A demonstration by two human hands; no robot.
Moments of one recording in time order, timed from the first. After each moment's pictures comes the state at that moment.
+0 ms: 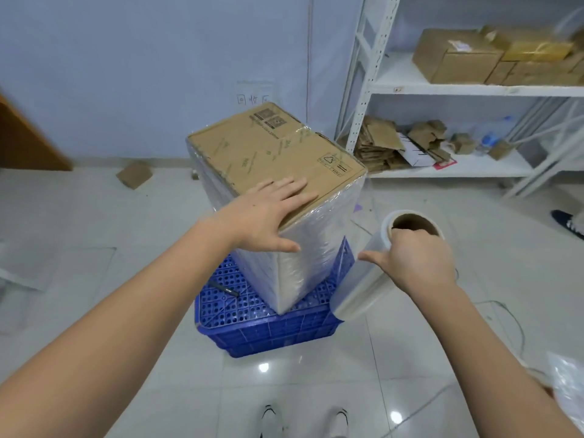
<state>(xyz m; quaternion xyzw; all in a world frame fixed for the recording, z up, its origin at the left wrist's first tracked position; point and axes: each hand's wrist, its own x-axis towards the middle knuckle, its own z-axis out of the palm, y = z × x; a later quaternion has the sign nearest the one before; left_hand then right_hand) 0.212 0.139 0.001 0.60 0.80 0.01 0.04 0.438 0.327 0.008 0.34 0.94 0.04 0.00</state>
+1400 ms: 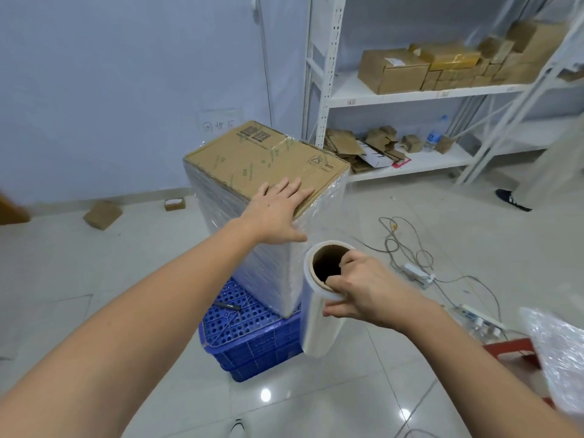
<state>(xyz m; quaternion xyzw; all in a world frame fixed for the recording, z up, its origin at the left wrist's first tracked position) 0.227 0.151 0.004 0.59 0.81 0.00 0.04 0.469 0.217 0.001 -0.05 1.00 0.01 -0.06</state>
